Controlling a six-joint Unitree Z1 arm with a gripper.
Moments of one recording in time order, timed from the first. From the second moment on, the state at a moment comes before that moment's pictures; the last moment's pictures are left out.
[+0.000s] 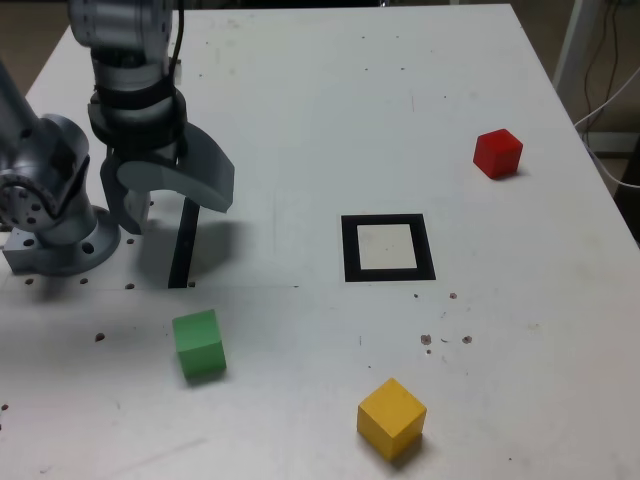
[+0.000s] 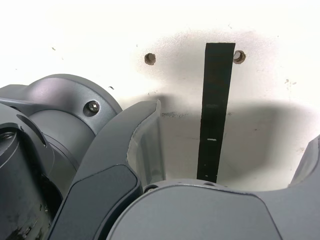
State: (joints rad) arm -0.06 1.38 -0.63 0.94 0.09 -0.09
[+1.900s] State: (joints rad) arm -0.06 1.66 -1.07 1.03 0.11 -0.06
